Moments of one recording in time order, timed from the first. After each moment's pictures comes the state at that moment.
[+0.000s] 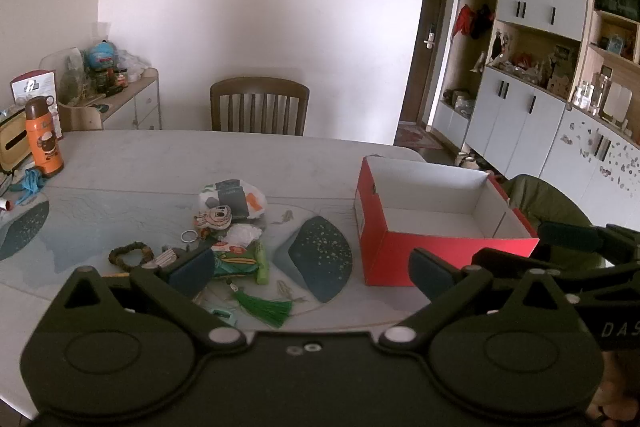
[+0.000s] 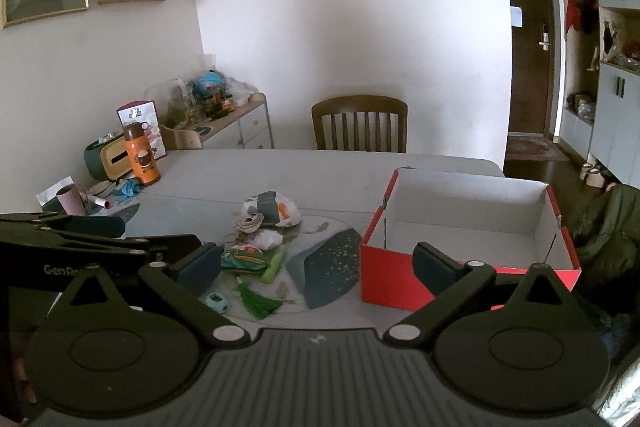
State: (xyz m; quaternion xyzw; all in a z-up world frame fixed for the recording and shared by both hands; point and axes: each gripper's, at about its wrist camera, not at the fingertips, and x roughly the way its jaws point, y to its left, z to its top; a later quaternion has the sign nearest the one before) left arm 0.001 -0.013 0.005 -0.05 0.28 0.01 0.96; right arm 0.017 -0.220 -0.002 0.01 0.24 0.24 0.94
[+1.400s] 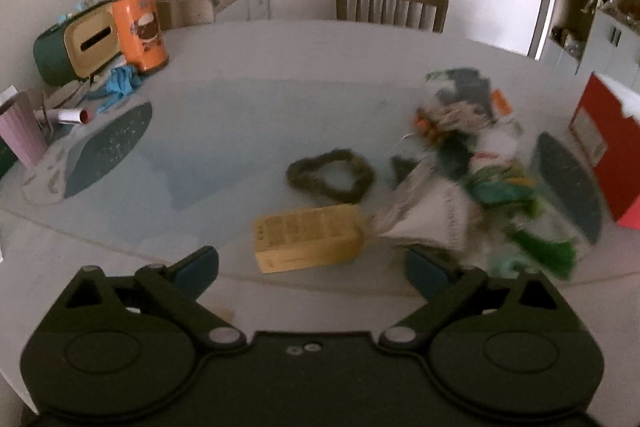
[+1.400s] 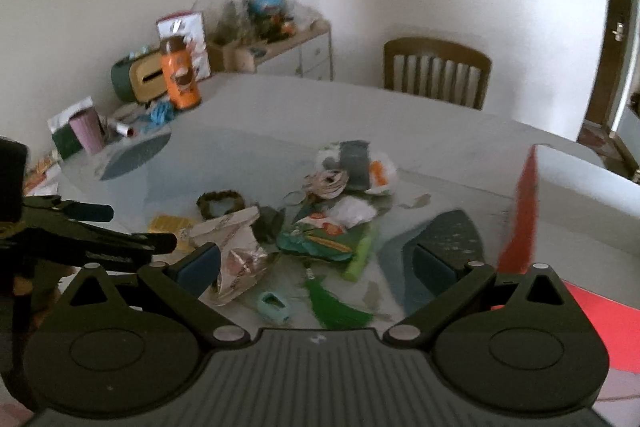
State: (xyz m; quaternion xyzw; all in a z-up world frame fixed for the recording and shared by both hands) left arm 0.076 0.200 -0.130 -0.03 0.40 0.13 0.90; right arm 0.099 -0.055 -0.064 -0.08 0.32 0.32 0.89
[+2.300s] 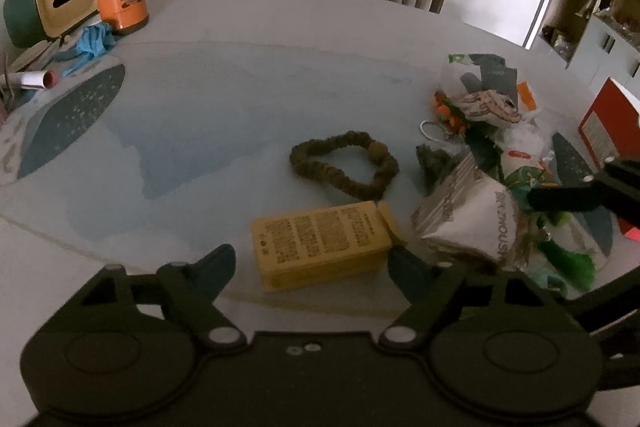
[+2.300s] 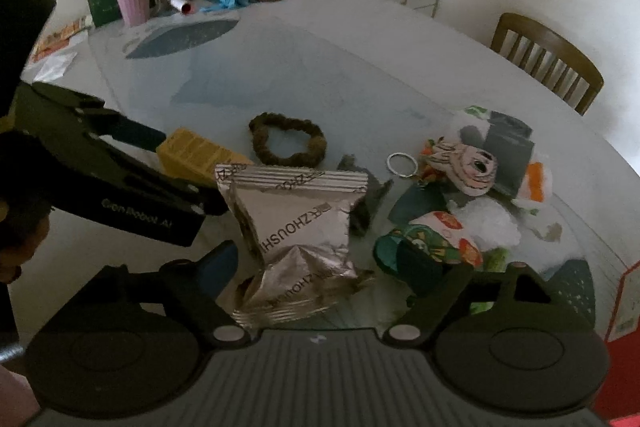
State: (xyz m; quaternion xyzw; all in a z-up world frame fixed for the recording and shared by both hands) left arm 0.106 0.234 -0.158 -0.08 0.43 0.09 0.90; right arm 0.135 0.078 -0.149 -0.24 0.36 0.41 0.80
